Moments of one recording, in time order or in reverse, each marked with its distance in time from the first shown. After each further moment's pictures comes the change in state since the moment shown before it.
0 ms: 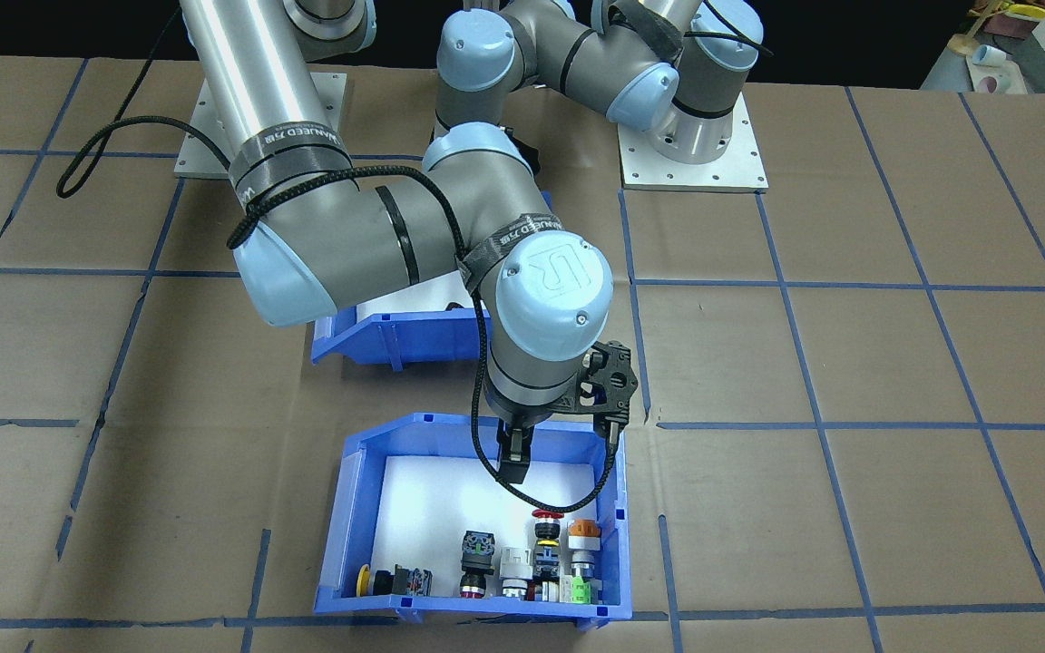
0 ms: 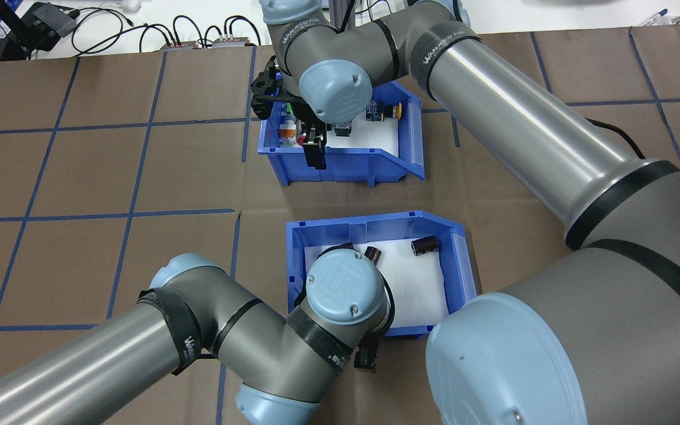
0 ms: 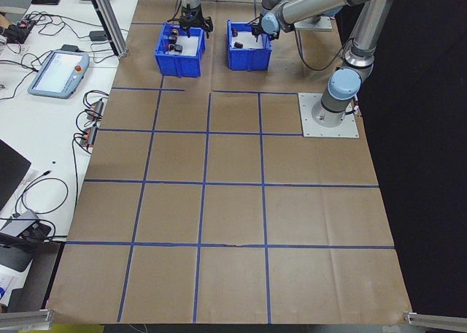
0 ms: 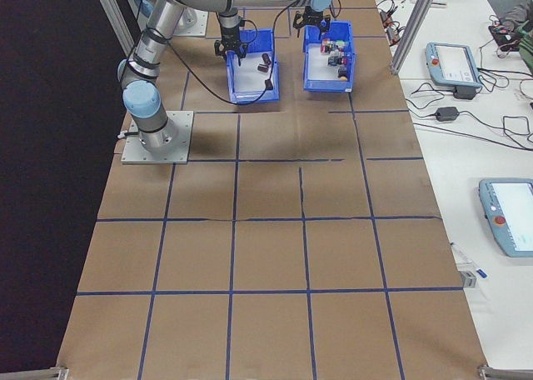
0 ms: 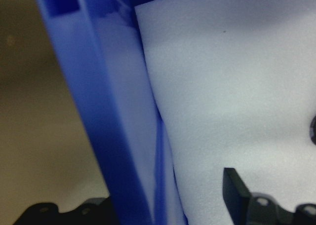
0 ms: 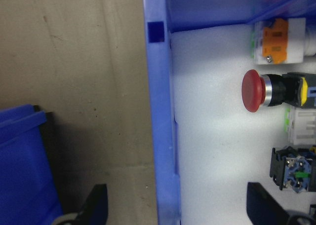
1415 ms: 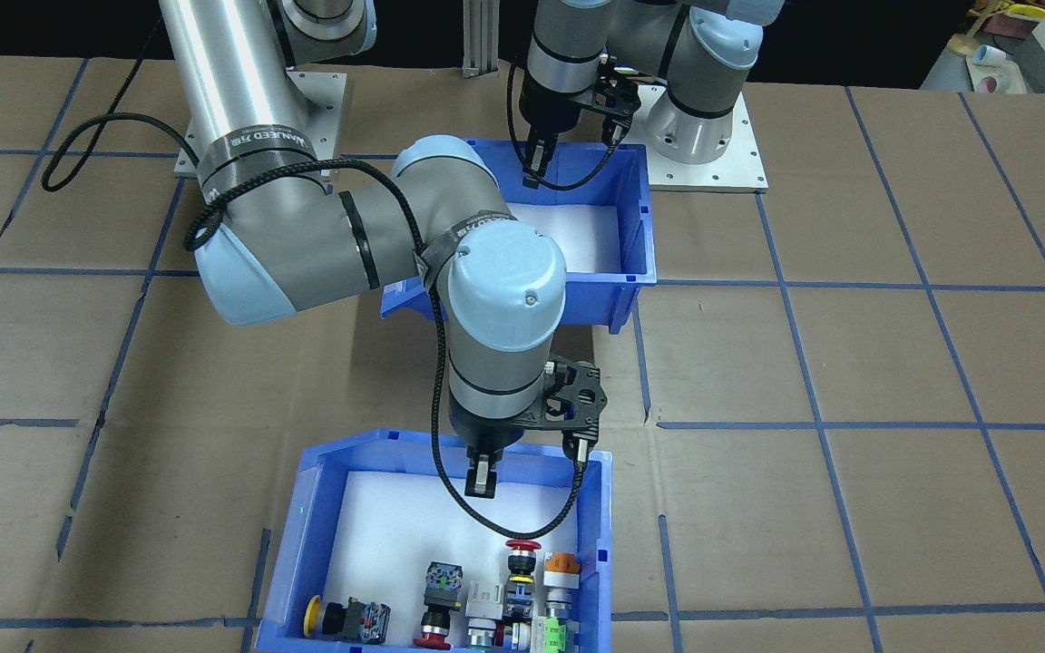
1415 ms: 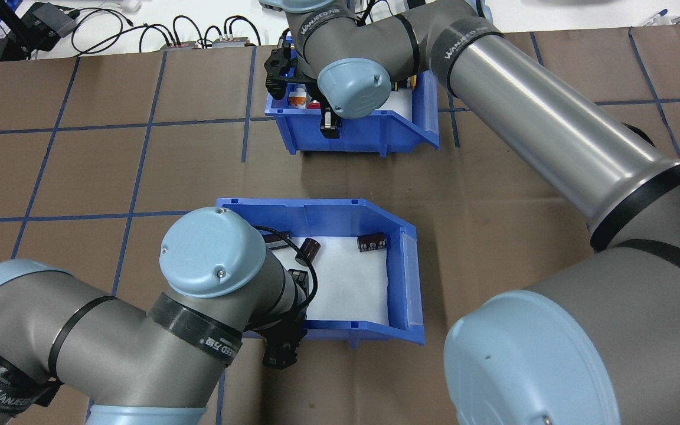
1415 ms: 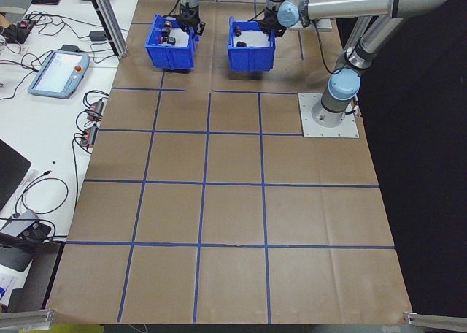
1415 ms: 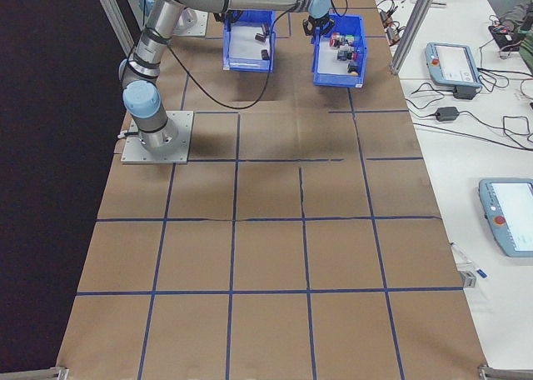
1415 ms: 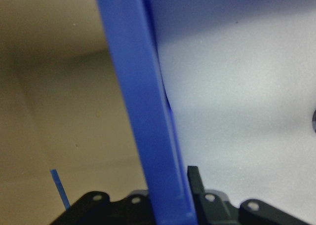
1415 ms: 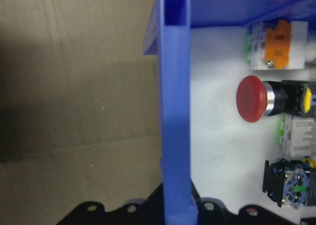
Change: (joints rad) left arm 0.243 0.359 -0.006 -0.447 -0.004 0.324; right arm -0.056 -0.043 -0.019 -0.051 -0.067 -0.075
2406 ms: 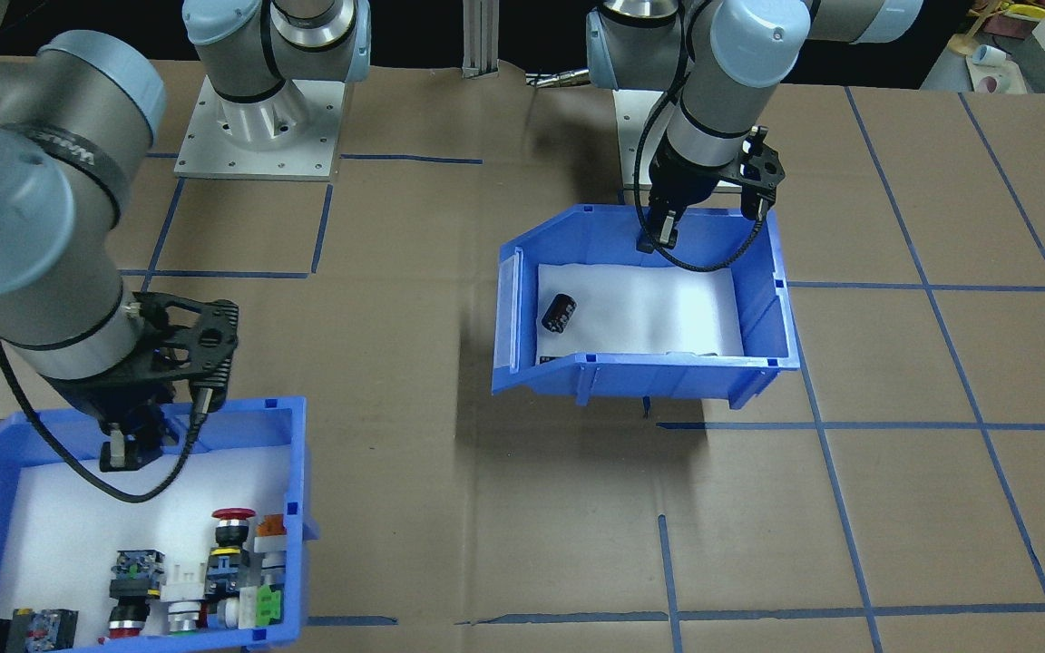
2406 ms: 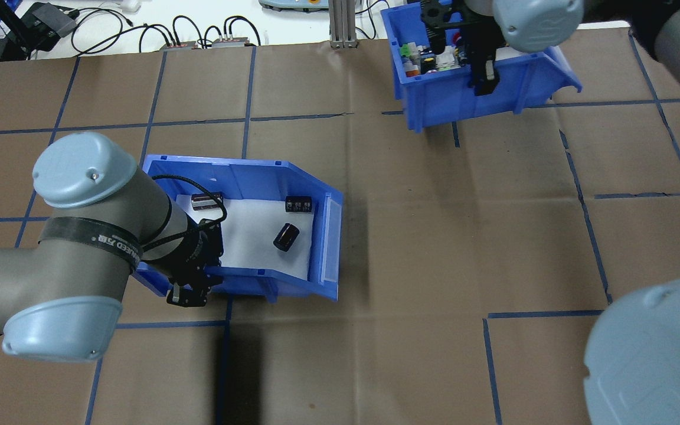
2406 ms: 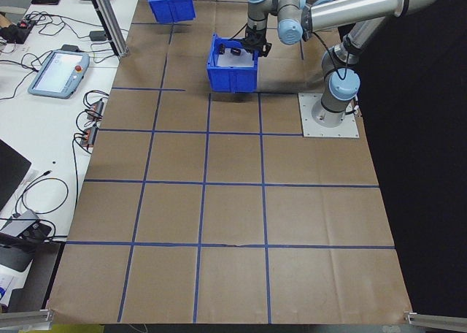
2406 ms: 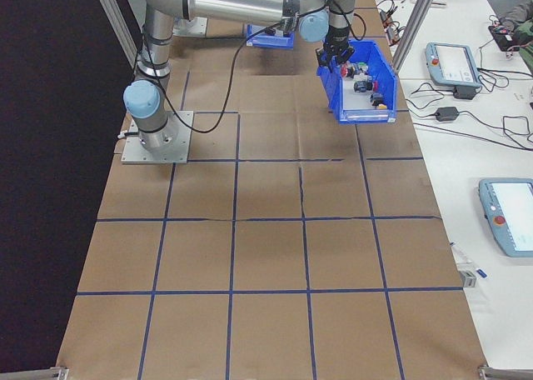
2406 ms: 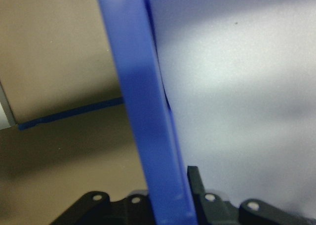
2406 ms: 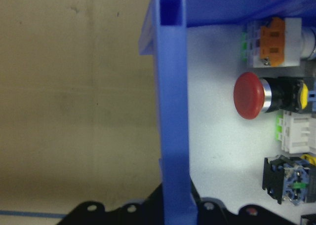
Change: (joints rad) left arm 0.402 -0.081 0.081 -0.021 0.023 0.397; right arm -0.413 -0.288 0.242 0.068 -0.002 -0.602
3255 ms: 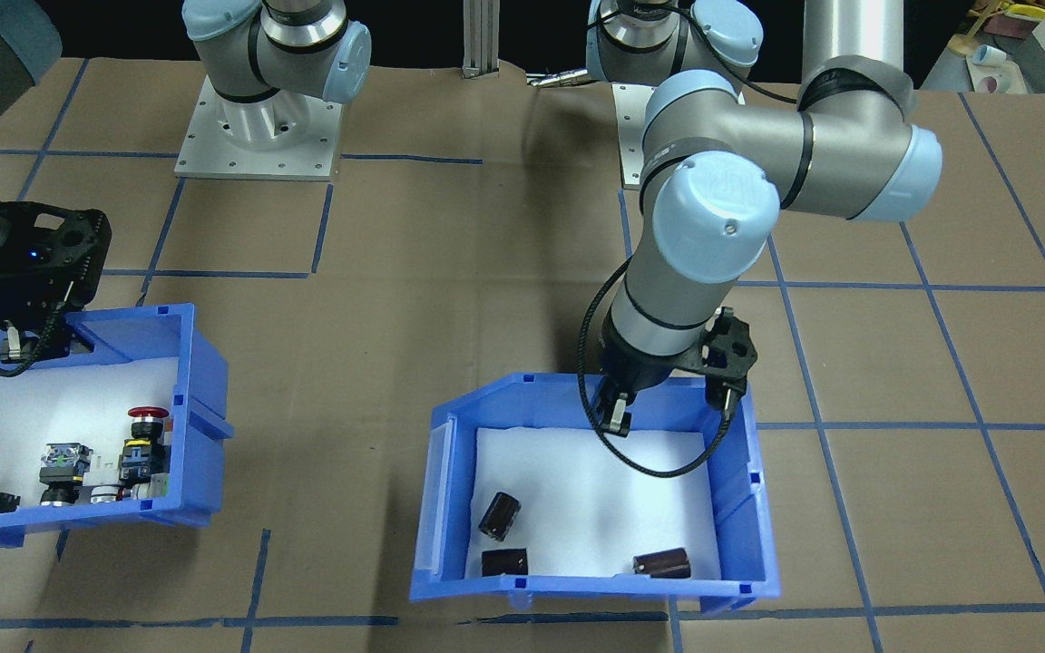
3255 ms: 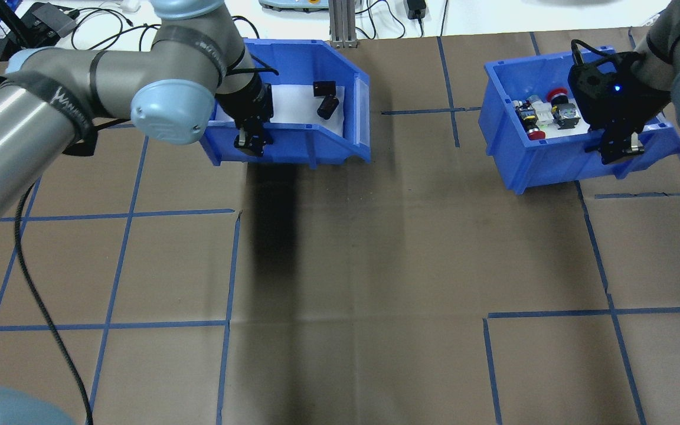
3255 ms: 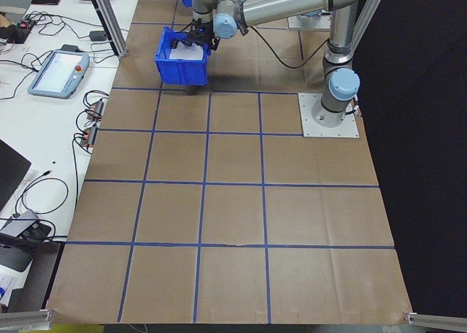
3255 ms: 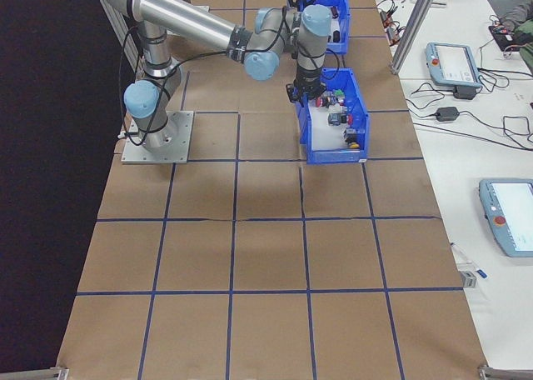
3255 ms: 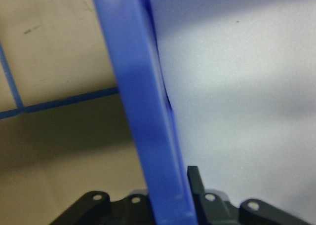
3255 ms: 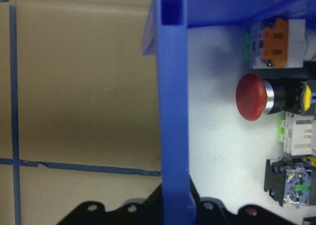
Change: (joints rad) left arm -0.153 -0.539 0.602 0.044 0.006 -0.154; right arm -0.271 -0.238 0.392 -0.125 0.089 -0.261
